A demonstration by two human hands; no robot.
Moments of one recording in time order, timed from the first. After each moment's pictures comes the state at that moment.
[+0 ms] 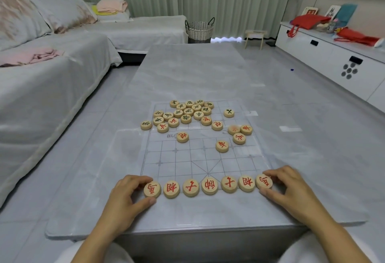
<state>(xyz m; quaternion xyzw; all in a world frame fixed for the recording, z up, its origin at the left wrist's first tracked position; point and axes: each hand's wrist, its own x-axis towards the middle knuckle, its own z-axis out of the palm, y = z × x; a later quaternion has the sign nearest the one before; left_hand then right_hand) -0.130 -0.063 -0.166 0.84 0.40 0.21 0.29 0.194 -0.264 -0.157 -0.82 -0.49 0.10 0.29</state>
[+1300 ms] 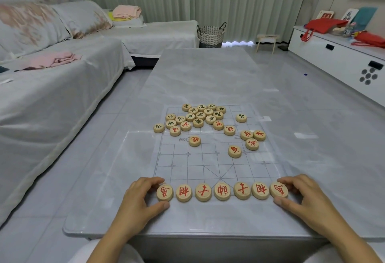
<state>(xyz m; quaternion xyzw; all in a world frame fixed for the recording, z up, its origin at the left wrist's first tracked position) -0.132 -0.069 -0.163 0.83 0.41 0.21 0.31 0.191 -0.264 -0.151 -0.83 -0.46 0.14 0.28</state>
